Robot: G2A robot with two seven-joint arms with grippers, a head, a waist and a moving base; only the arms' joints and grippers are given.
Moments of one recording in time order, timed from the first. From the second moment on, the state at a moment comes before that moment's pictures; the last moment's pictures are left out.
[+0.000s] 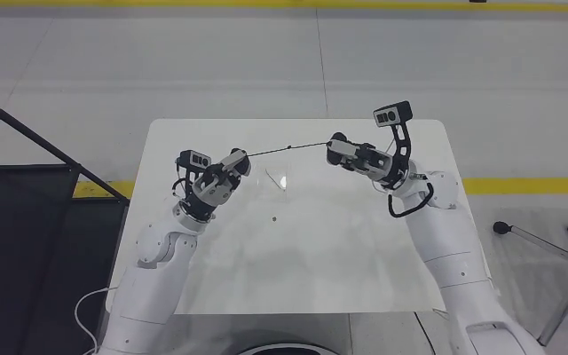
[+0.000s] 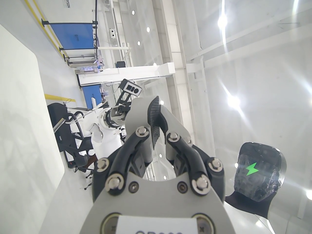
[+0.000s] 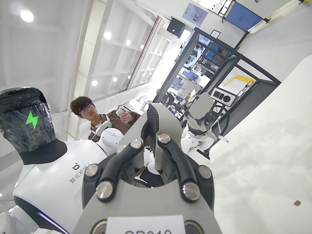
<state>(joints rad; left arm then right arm) 1.23 -1.30 -1.42 -1.55 -0.72 -0.33 -0.77 -0.73 -1.32 1.24 -1.13 0.72 -0.54 1.28</state>
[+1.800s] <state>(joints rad) 1.44 -1.28 -1.64 -1.76 -0.09 -0.34 -0.14 -0.43 -1.37 0.72 -1.28 -0.78 -0.03 0.97</state>
